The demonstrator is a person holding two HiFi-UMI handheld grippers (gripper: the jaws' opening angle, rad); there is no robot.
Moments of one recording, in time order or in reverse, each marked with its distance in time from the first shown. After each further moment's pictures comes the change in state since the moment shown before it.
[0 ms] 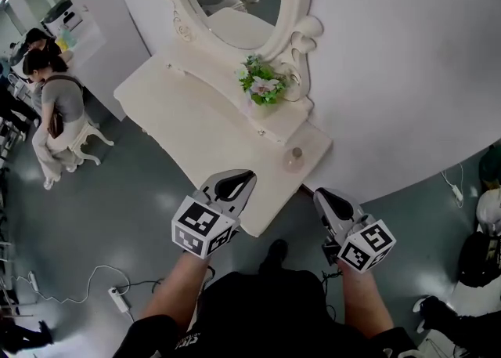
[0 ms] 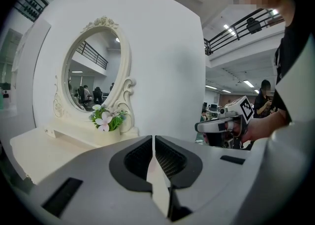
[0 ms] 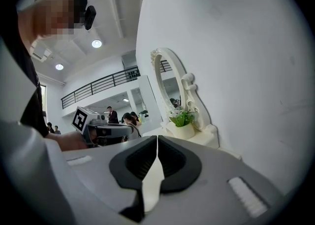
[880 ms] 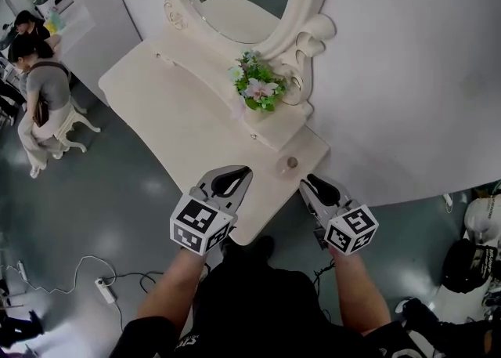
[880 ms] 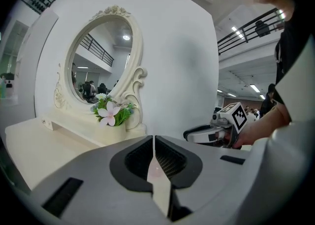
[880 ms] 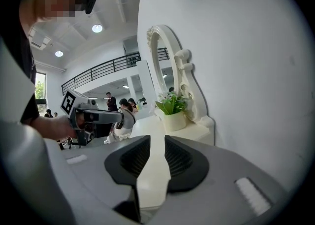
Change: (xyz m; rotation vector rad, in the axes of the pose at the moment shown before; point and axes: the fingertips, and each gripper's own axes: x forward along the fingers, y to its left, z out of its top) left arm 0.054 0.043 -0.014 -0.065 0.006 0.028; right arm 0.073 -0.075 -0.034 -0.073 0.146 -0.005
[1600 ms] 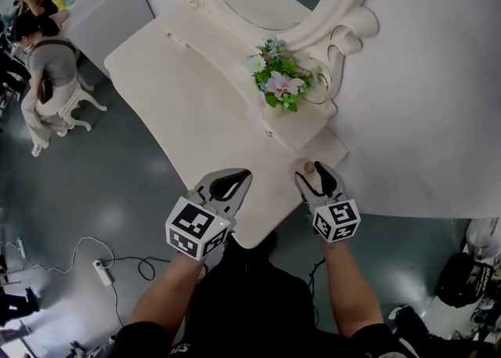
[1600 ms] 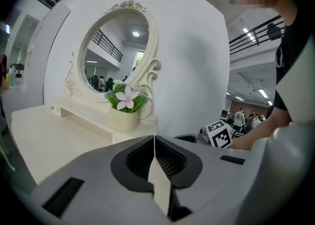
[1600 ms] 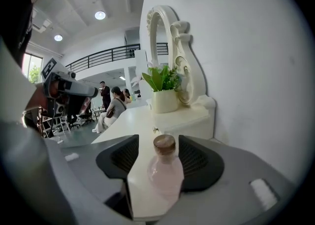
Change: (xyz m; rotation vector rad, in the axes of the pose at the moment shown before) left arm 0.002 0.039 -0.036 -0.089 0.027 0.054; right arm 0.084 -0.053 -0.073 -0.103 0.045 -0.082
